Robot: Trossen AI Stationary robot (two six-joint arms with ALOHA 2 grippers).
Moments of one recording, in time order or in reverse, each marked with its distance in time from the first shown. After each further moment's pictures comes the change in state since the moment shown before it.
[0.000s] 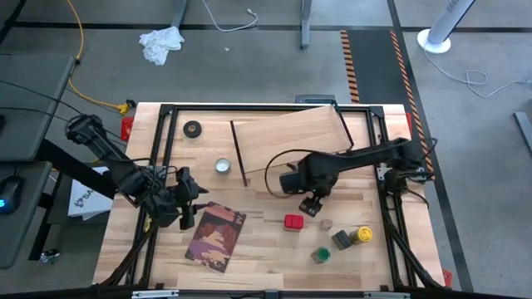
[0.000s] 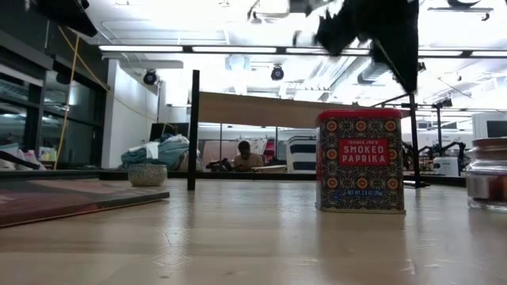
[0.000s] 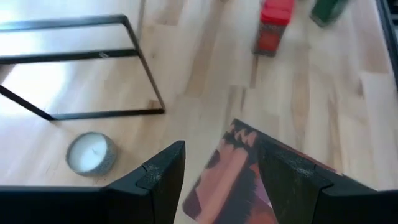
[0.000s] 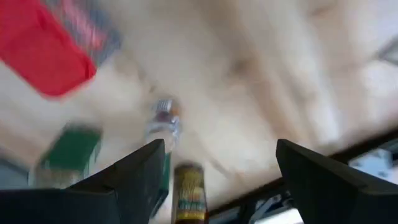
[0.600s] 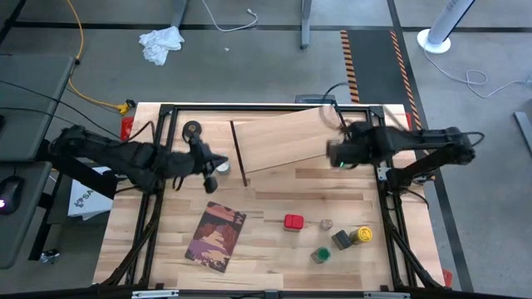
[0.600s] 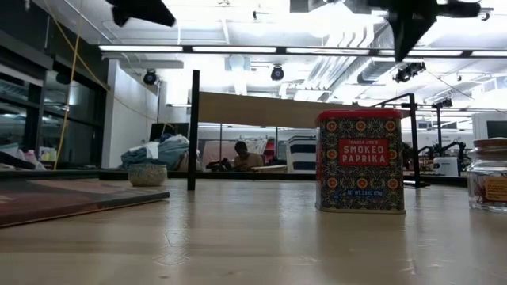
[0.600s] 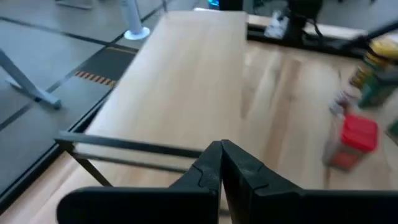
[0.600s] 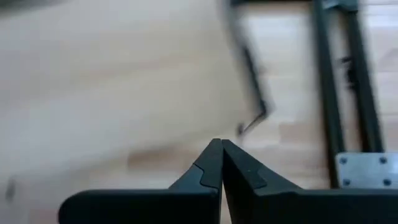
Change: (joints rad) left arm 0.471 -0.049 0.018 0.334 0.041 0.401; right arm -0.099 -0.551 -0.290 0.001 0.668 0.893
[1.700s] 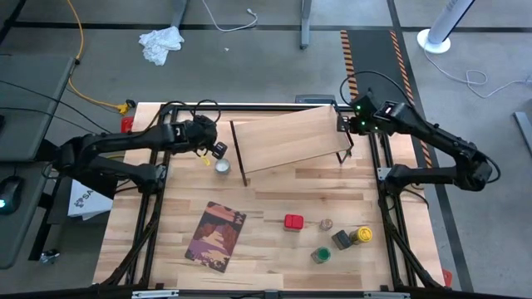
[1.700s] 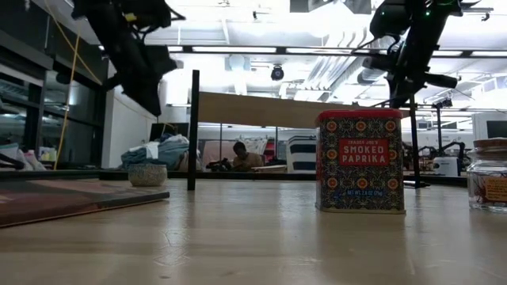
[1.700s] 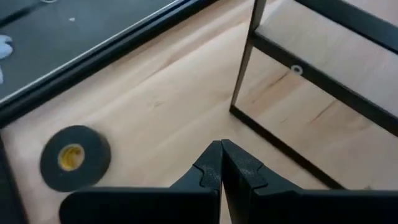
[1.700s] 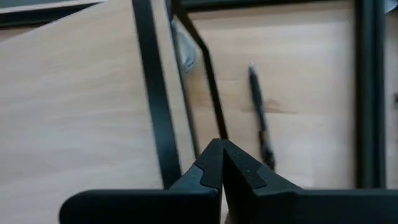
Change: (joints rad) left arm 0.570 0.141 -0.121 -0.127 0.189 -0.166; right arm -0.764 -0.247 -0.415 0.594 -0.397 -0.810
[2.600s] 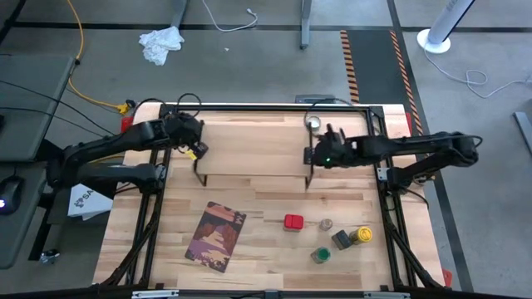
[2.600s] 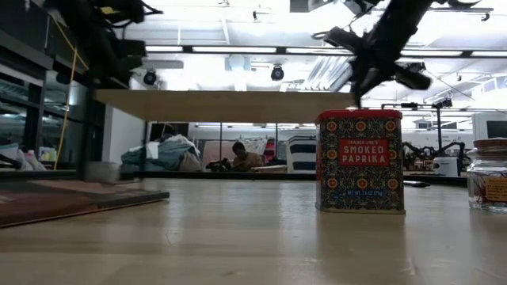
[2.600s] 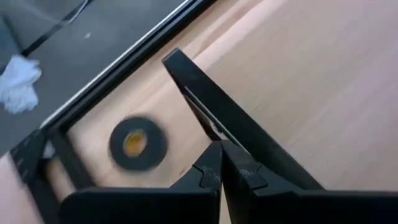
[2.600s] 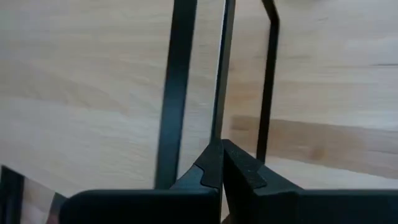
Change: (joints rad) left arm 0.121 -0.228 -0.042 -0.179 0.046 0.269; right arm 0.667 0.226 0.004 0.282 0.151 0.605
